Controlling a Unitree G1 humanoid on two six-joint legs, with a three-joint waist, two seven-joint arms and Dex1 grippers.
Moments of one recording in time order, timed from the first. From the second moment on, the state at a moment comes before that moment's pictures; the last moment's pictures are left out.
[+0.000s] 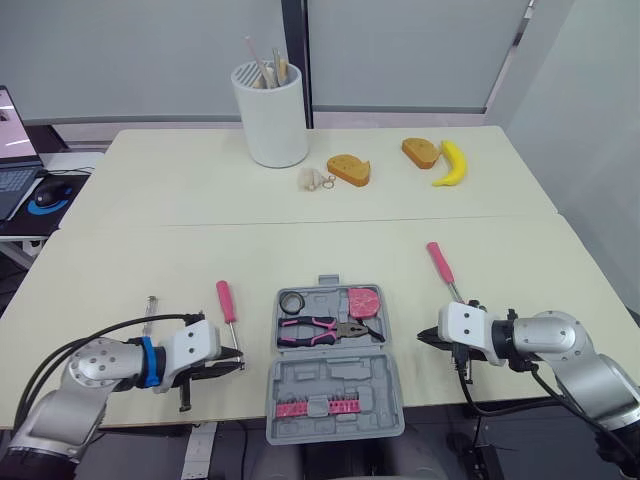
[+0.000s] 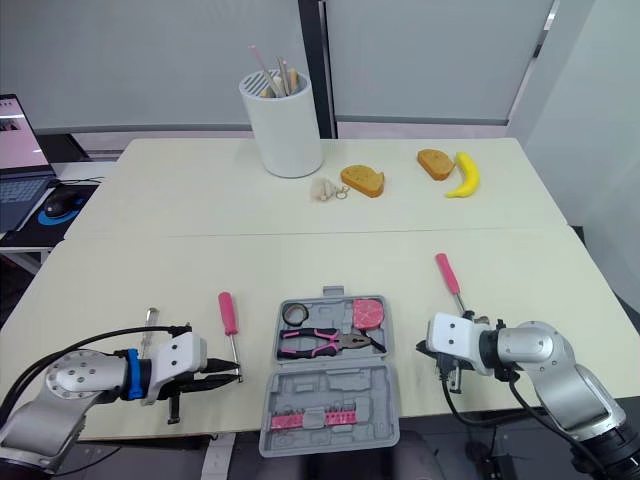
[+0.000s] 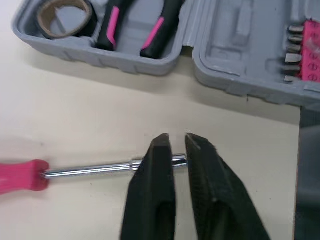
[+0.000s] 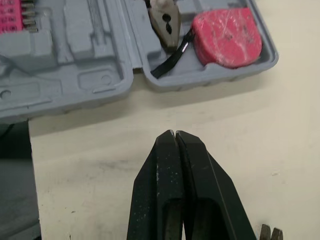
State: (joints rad) left arm 0.09 0.89 -0.02 -0.02 -0.12 -0.01 -1.14; right arm -0.09 -0.80 0.22 -0.32 -0.02 0.31 1.02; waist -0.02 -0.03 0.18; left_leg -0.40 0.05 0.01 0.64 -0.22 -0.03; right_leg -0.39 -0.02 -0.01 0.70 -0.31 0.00
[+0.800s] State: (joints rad) left arm -0.05 0.74 -0.20 0.02 0.02 0.02 -1.01; right arm -0.21 -0.63 0.42 -0.11 -0.14 0.24 0.98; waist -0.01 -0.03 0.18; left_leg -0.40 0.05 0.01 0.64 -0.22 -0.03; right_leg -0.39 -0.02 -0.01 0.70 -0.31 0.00
